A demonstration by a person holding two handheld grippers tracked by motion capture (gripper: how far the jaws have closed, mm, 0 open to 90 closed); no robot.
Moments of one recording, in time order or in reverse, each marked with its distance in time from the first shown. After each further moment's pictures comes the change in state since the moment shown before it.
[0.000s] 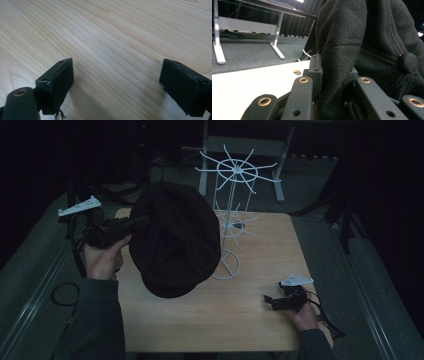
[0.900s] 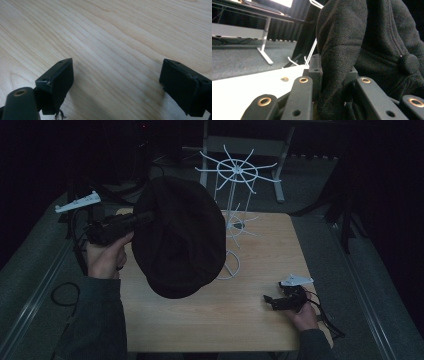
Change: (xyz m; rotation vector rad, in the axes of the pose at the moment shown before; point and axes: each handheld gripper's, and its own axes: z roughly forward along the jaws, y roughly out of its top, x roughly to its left) left arm -0.014 0.011 0.002 -0.037 -0.097 0.001; right arm 0.000 0.000 0.000 0.001 0.000 0.002
